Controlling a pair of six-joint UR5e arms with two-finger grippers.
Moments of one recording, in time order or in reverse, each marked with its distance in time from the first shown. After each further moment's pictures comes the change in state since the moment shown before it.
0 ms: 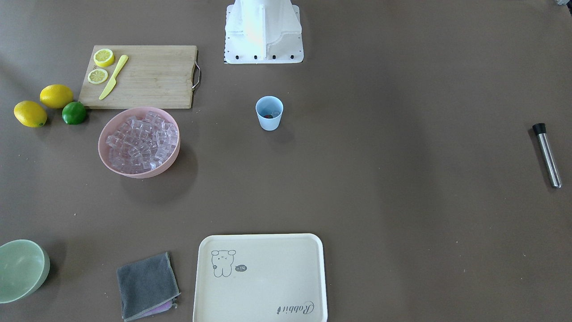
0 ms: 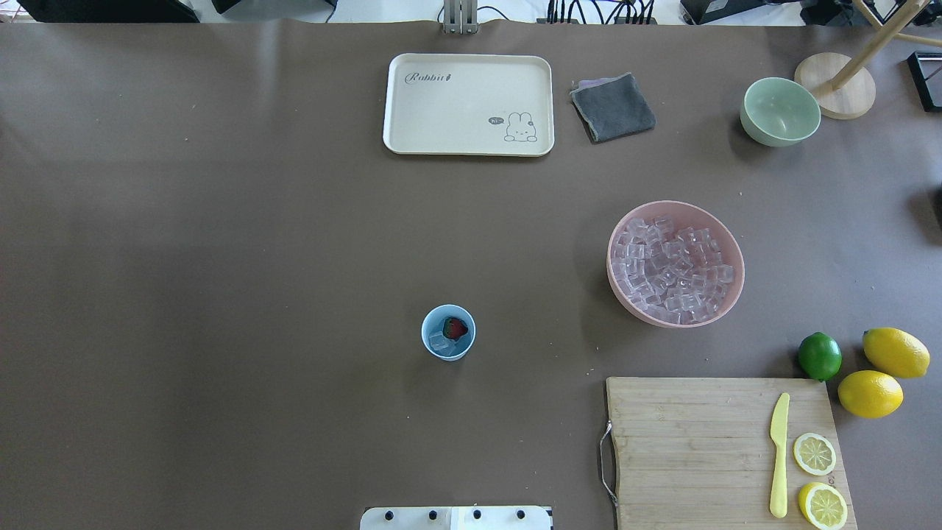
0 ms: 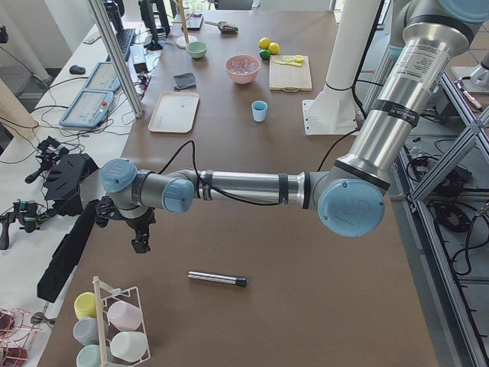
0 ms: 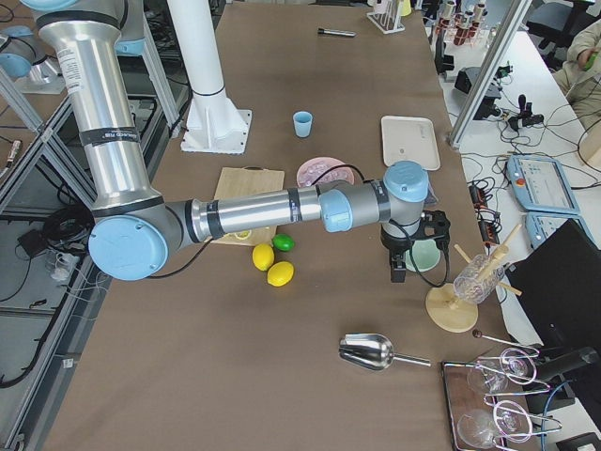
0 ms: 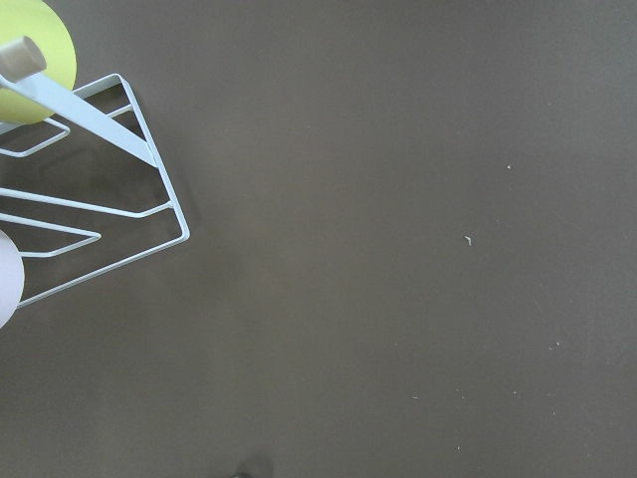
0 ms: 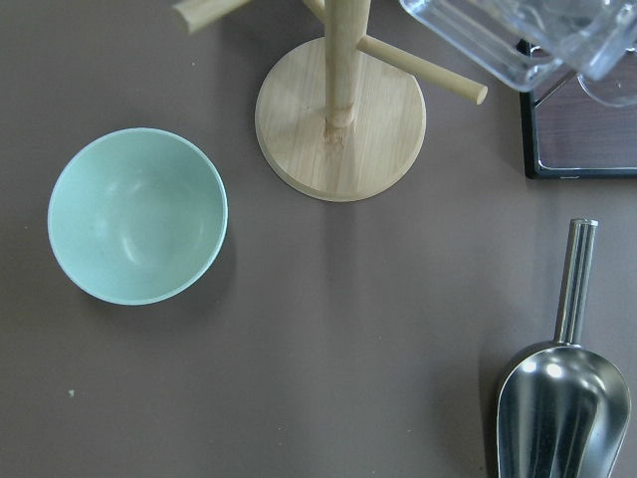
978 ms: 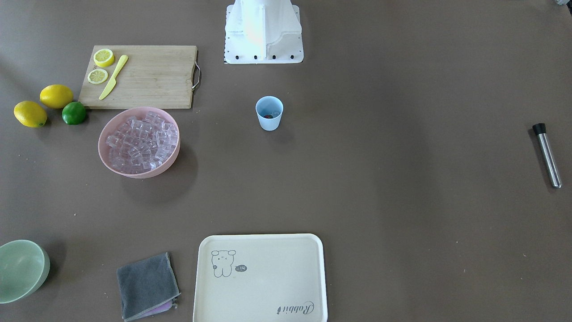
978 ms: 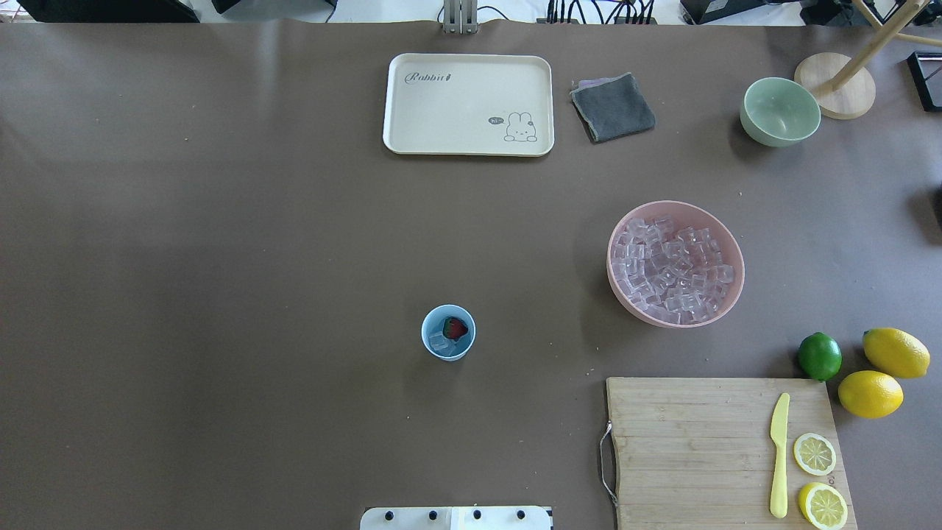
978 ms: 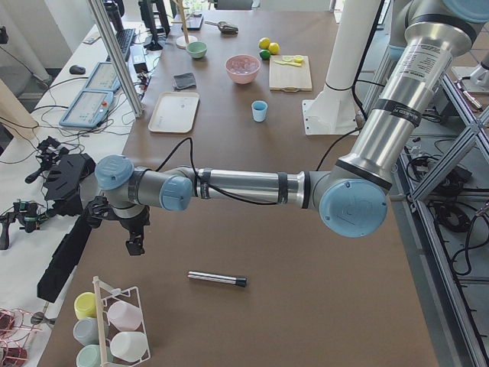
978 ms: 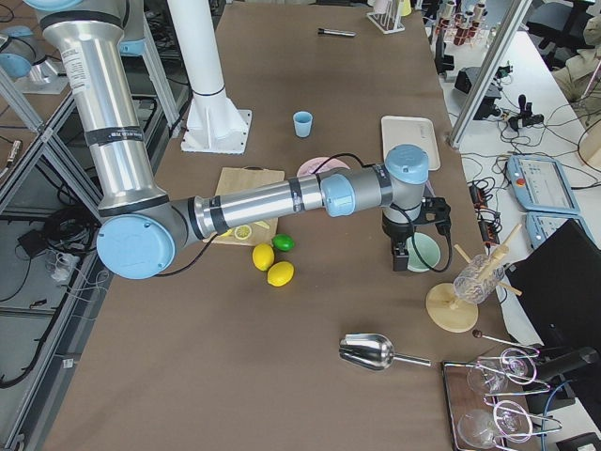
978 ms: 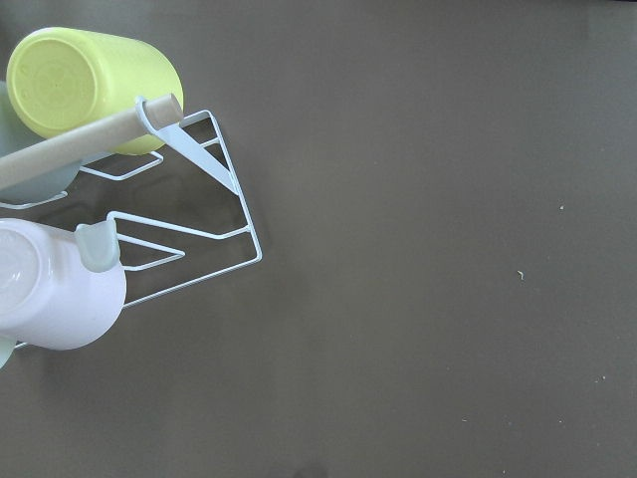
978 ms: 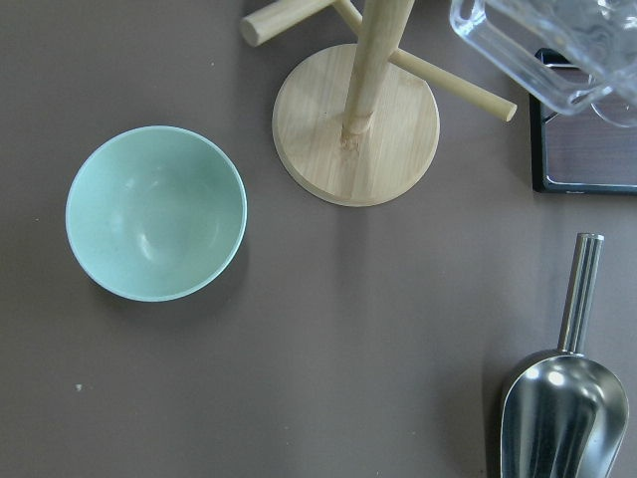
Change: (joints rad) left arm -0.014 0.000 -0.020 0.003 0.013 0.000; right arm -0.026 0.010 0.031 -0.031 -0.038 -0.014
